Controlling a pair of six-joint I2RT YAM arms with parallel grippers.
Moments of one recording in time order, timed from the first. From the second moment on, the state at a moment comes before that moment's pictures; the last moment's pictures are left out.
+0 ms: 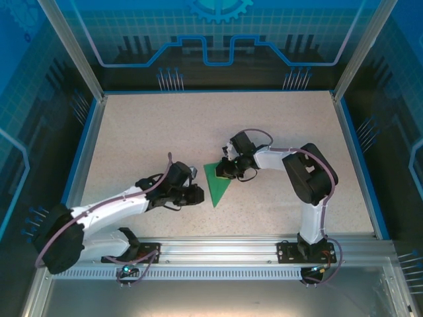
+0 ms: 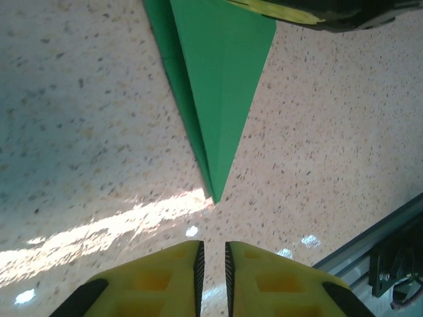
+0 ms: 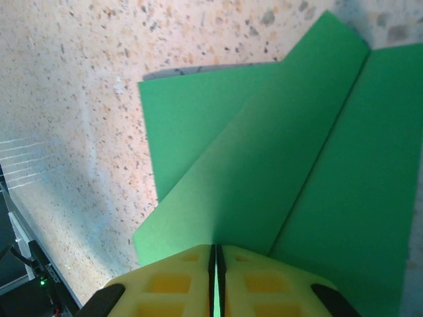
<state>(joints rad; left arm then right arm) -0.73 1.23 0.64 -0.37 0.23 -0.85 0.54 1.93 1.08 -0.24 -0.57 0.63</state>
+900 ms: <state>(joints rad) -0.74 1.69 0.76 -0.11 0.36 -0.84 0.54 1.96 1.10 -0.26 -0.58 0.62</state>
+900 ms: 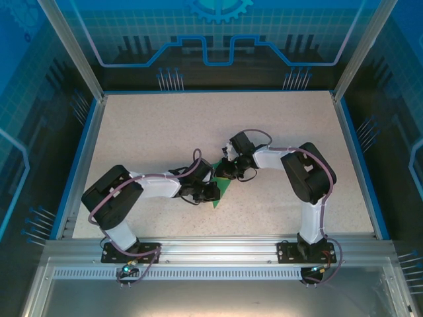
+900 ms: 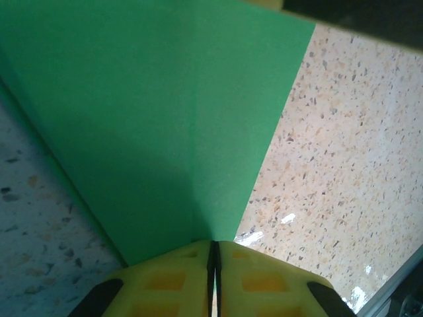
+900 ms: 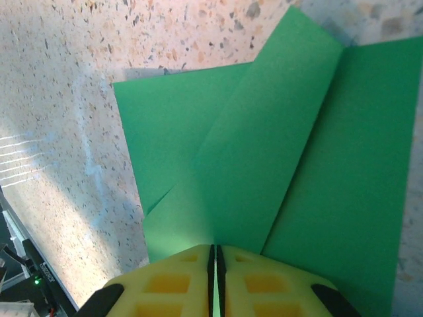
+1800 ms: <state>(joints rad) -0.79 1.67 0.73 -0.09 0.36 -0.79 0.56 2.01 1.14 -0.27 -0.64 0.61</state>
